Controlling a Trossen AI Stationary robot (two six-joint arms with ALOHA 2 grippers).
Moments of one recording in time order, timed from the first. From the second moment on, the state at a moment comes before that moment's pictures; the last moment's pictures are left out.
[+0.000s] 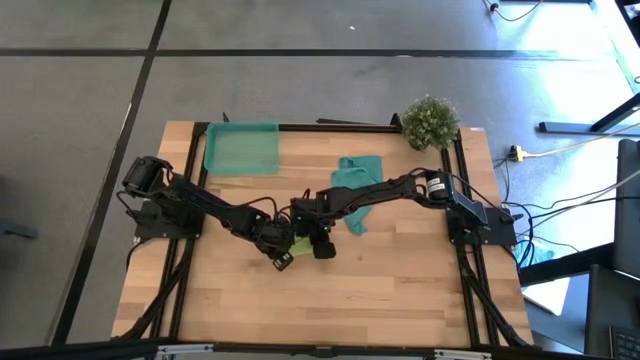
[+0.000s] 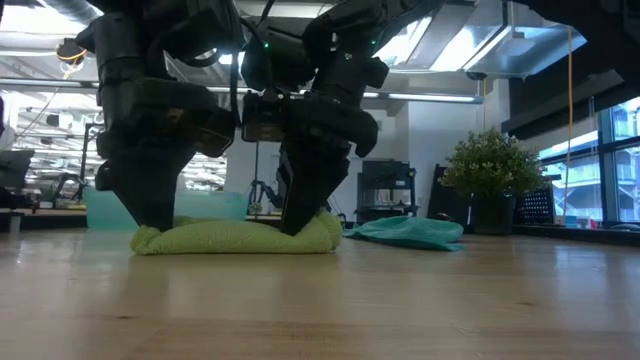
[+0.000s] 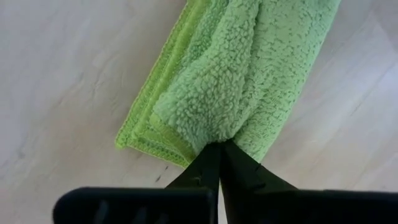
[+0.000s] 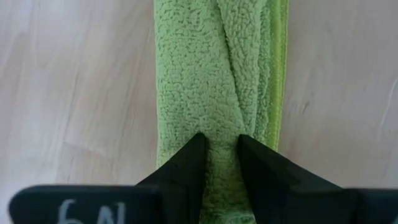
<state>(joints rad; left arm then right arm) -0.26 1.65 0.82 -0.41 0.02 -1.00 0.04 2.28 1.73 -0.69 -0.23 -0.15</state>
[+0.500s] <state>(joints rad) -0.28 1.65 0.83 -0.48 0.02 -0.68 0.03 2.28 1.73 -0.70 -0.24 -0.17</state>
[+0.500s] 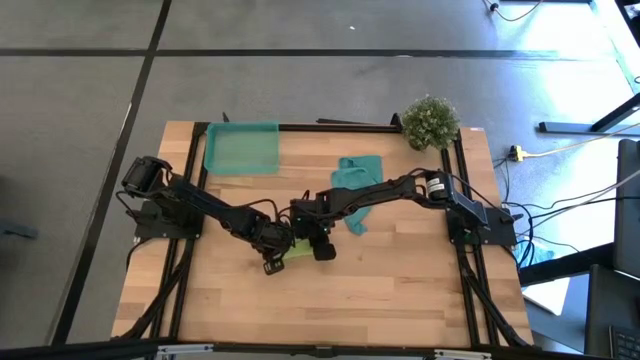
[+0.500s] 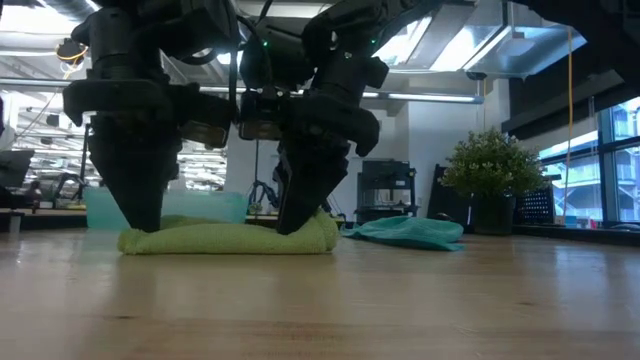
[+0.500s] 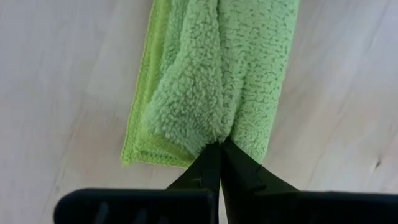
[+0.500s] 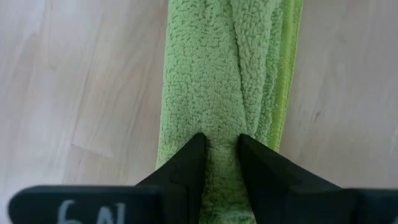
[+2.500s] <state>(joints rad) -0.32 1.44 0.82 -0.69 -0.01 -0.65 0.03 2.31 1.73 -0.65 -0.24 -0.11</state>
